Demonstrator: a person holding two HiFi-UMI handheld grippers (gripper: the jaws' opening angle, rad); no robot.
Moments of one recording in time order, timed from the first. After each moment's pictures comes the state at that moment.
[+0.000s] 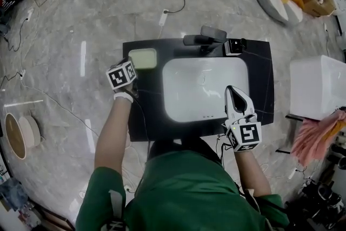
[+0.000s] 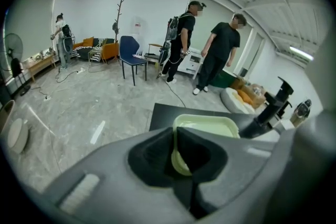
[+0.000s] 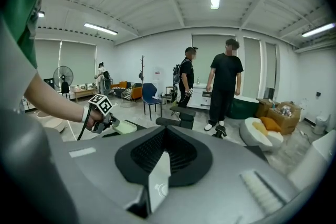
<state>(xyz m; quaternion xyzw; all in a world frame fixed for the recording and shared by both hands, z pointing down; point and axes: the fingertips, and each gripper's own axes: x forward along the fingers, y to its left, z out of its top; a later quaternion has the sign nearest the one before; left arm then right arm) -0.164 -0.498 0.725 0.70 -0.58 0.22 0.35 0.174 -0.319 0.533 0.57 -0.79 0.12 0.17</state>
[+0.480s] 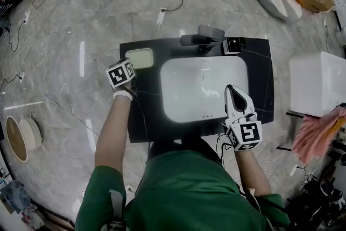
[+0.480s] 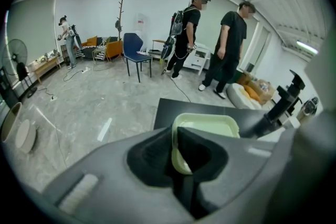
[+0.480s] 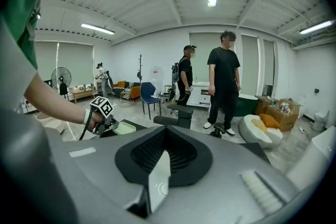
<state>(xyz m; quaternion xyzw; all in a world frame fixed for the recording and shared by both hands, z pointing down) -0.166 -0.505 0.749 0.67 -0.59 0.25 0.36 0.186 -0.323 0.542 0.58 -0.79 0.13 0.17</state>
